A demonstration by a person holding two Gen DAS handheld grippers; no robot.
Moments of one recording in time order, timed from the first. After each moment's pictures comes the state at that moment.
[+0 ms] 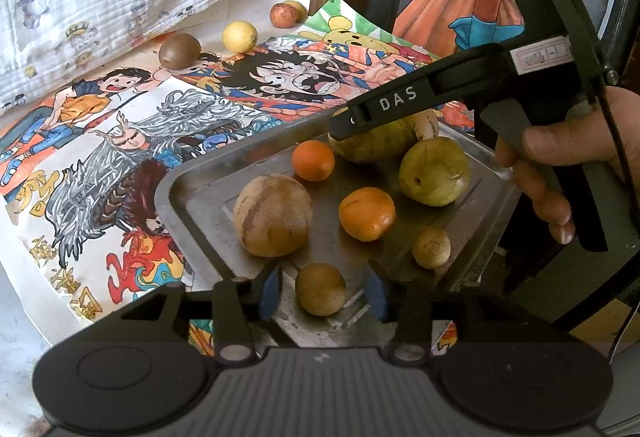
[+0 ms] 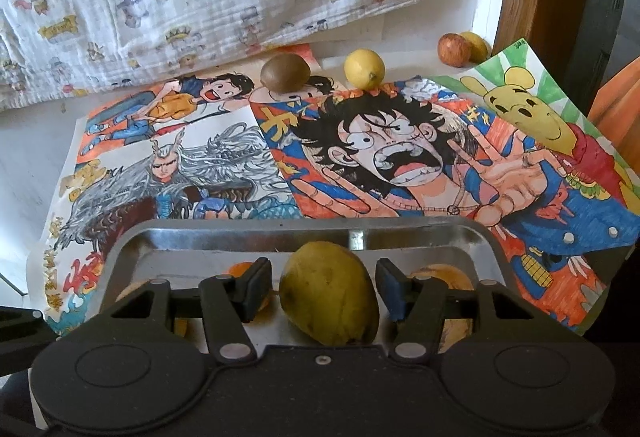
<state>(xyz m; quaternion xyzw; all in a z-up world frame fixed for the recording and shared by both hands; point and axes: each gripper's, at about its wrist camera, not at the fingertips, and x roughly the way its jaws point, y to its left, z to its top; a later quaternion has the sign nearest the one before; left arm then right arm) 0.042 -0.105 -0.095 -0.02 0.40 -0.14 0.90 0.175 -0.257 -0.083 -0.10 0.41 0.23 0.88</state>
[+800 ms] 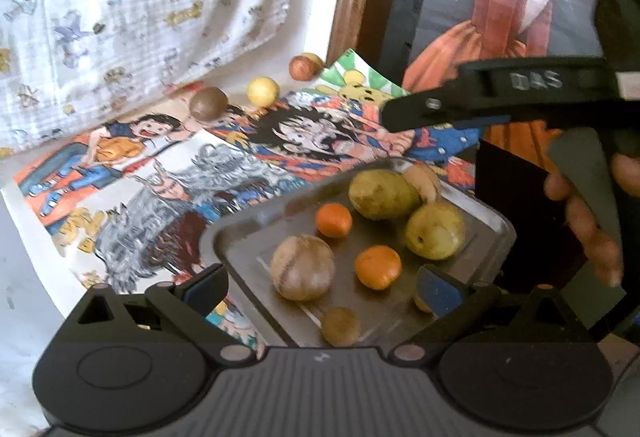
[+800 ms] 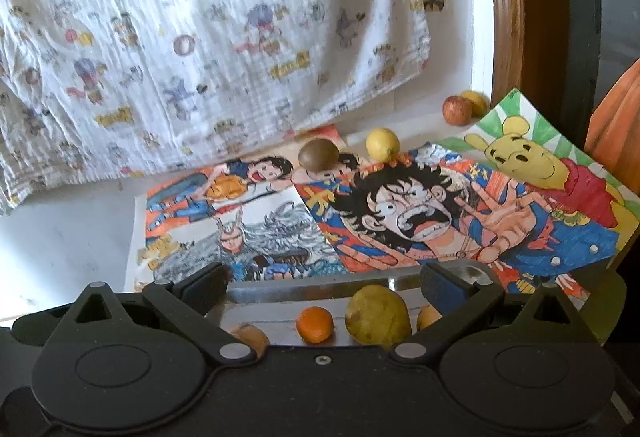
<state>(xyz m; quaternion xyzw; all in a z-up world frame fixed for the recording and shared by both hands) 0.027 -0.081 -0.055 -0.04 0.34 -0.12 0.93 0.124 -0.276 -0.008 -0.01 0.34 0.26 0.91</state>
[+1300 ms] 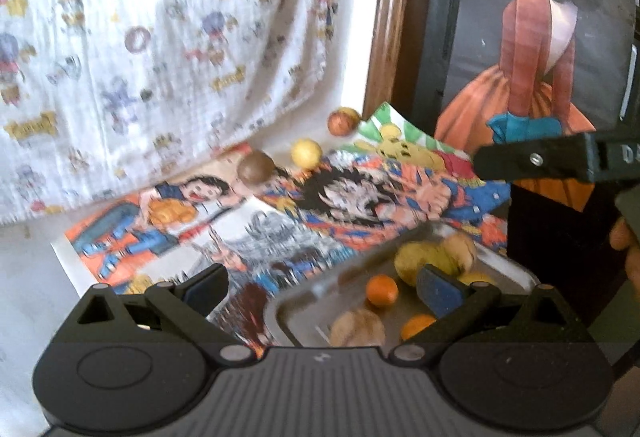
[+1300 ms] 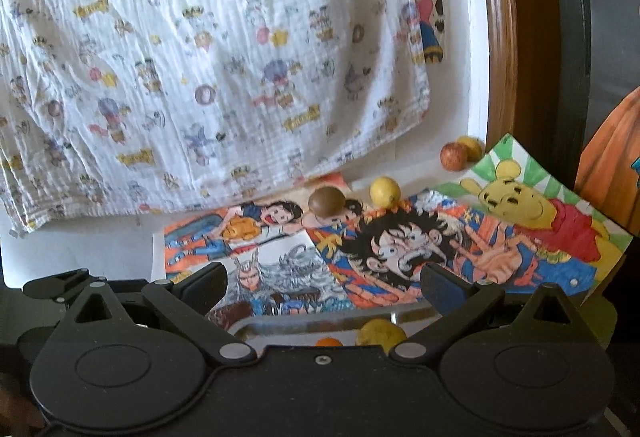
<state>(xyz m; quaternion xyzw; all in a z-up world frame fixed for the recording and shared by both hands) 0.035 -0.055 -0.006 -0.03 0.29 -0.07 0.96 0.097 -0.281 0.036 0.00 0.28 0.26 0.92</state>
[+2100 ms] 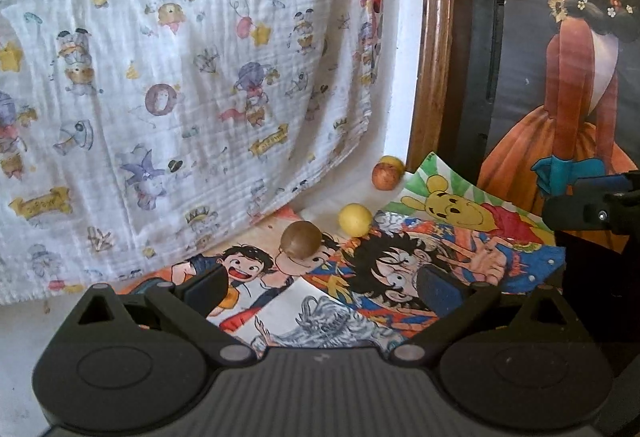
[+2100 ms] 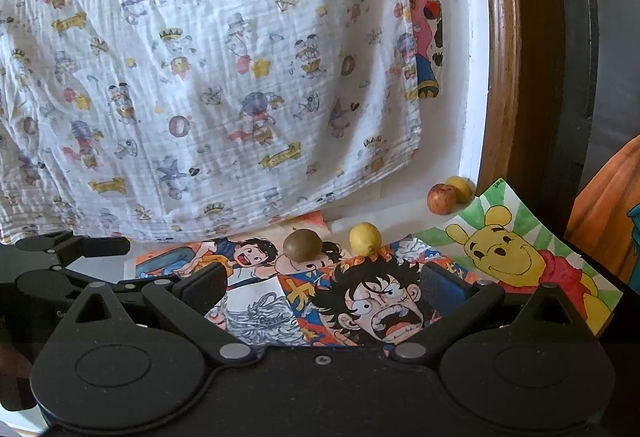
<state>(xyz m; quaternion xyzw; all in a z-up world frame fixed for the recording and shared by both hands) 0.116 -0.025 0.022 -0.02 0.25 -0.02 0.97 0.161 -0.274 0.057 -0.03 0.26 0.25 0.93</state>
